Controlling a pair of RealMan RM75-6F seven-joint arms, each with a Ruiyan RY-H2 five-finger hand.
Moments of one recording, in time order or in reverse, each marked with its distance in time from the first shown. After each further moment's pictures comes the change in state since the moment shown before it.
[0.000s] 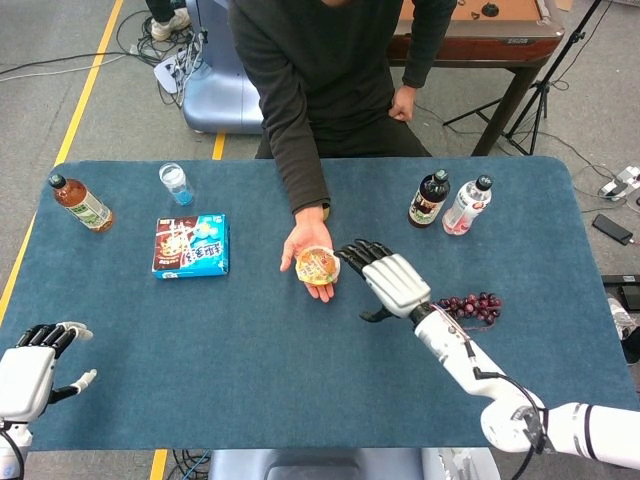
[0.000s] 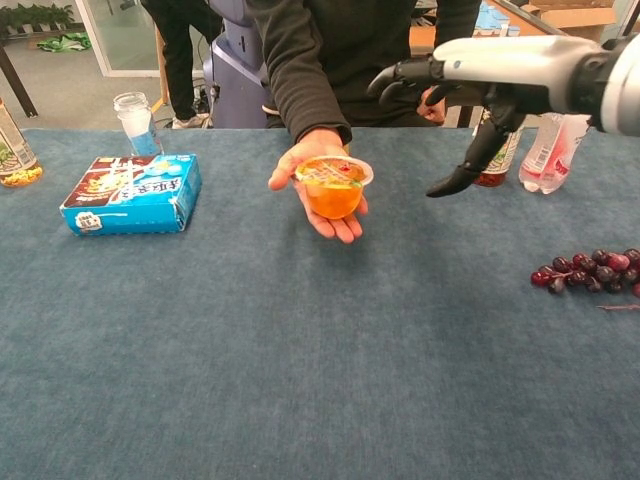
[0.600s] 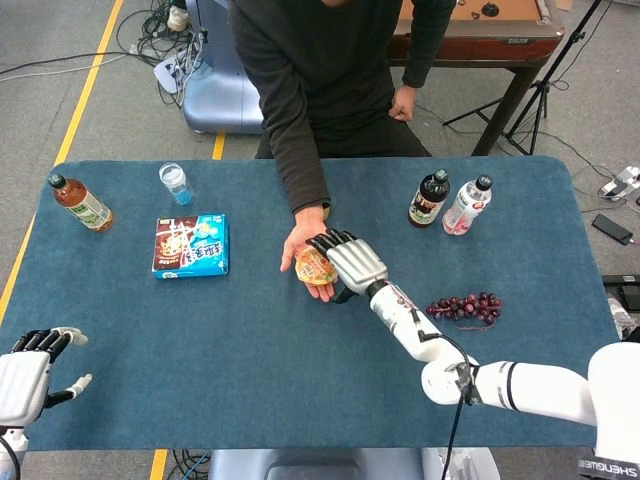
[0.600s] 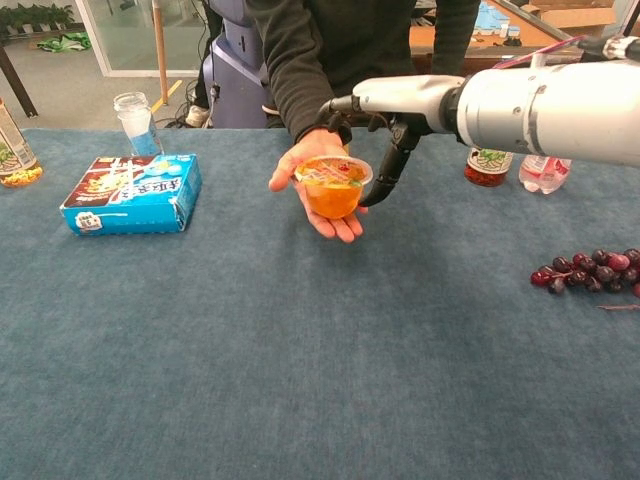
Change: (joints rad) left arm 0.017 0.000 0.008 0.012 -0.011 0.002 -0.010; right arm 0.258 -0.200 -0.011 0.277 0.292 -0.068 -0.077
